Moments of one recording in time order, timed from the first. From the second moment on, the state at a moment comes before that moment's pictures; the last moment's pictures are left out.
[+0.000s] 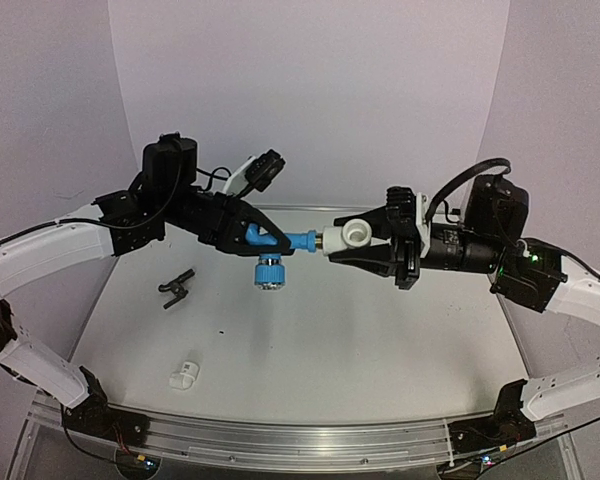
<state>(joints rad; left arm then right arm) -0.85 1.40 1.27 -0.01 1.17 -0.65 1.01 1.09 1.05 0.04 -0.41 -0.54</state>
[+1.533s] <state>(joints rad) -0.89 1.24 1.31 -0.37 0.75 -0.02 0.95 1.22 1.16 -0.01 -0.51 0.34</state>
